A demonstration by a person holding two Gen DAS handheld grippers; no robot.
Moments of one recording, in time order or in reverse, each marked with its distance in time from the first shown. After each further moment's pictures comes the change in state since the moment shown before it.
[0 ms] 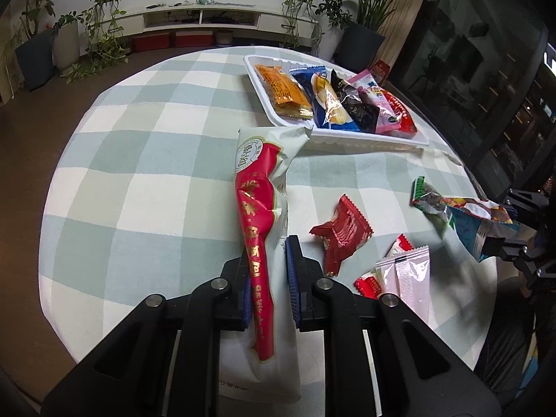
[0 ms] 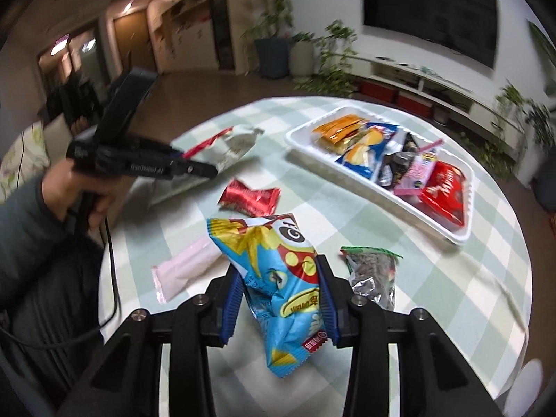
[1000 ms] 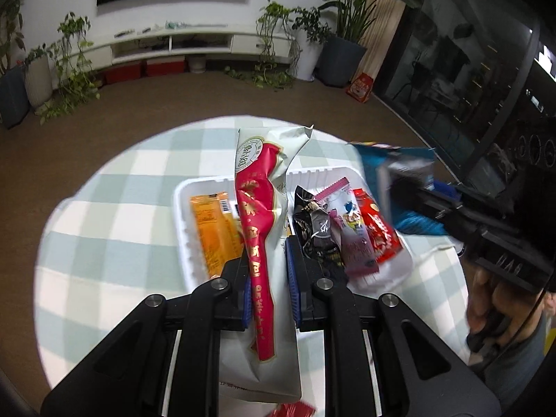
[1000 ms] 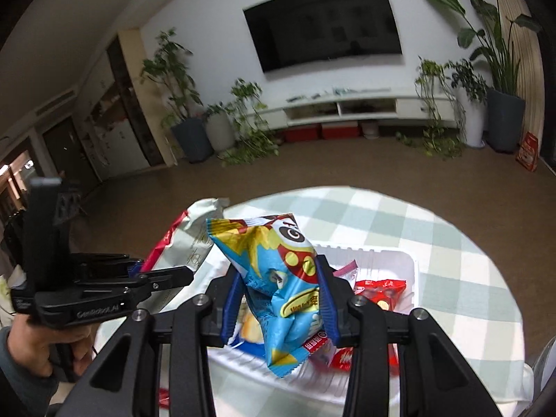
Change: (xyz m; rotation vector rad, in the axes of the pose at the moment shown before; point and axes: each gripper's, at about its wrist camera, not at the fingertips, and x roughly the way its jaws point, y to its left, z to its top) left arm 0.048 -0.069 0.195 0.066 -0.028 -0.049; right arm 0.056 -0.138 0.143 0.351 -0.210 -0.154
